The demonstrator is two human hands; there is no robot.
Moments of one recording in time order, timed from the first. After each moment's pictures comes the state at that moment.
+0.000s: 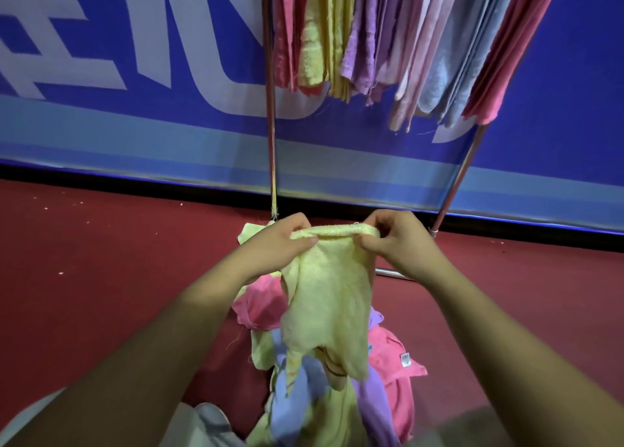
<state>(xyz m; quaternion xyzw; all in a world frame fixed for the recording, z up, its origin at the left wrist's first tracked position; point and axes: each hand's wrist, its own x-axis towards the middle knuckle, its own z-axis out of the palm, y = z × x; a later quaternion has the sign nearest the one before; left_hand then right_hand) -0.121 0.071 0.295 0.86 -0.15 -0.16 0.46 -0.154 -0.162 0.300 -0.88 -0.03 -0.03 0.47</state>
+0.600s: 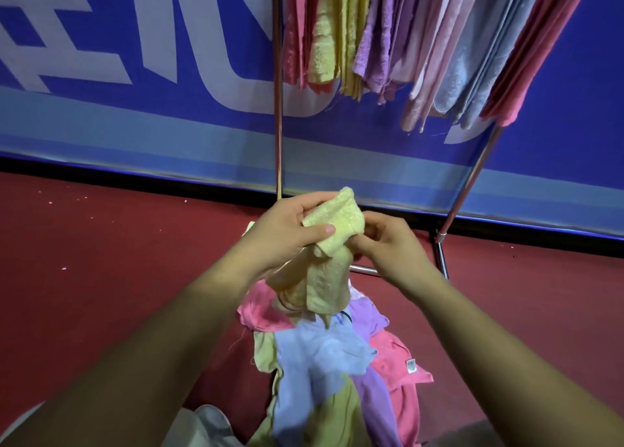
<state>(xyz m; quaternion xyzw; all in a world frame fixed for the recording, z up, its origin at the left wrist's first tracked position) -0.118 0.061 0.315 0.70 -0.18 -0.14 0.68 -0.148 -0.126 0.292 -0.78 -0.08 0.00 0.62</state>
